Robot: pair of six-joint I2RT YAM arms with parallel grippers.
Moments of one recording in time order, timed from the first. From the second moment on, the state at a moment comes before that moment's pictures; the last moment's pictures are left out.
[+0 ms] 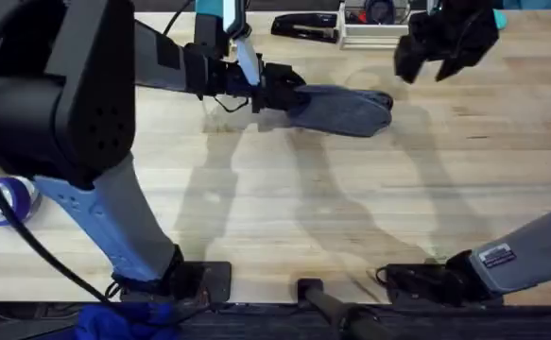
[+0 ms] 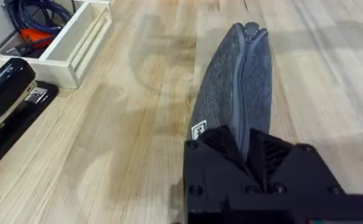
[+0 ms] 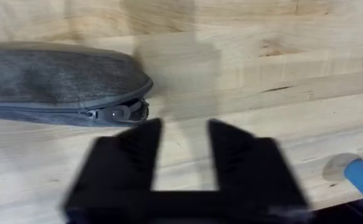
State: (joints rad) left arm -0.16 1.99 1.05 0.09 1.21 0.78; right arm 0.22 1.81 1.74 -1.39 0.28 0.28
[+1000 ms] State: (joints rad) left arm -0.15 1.99 1.05 0.11 1.22 0.78; right arm 0.22 1.63 1.74 -1.40 0.05 0.29
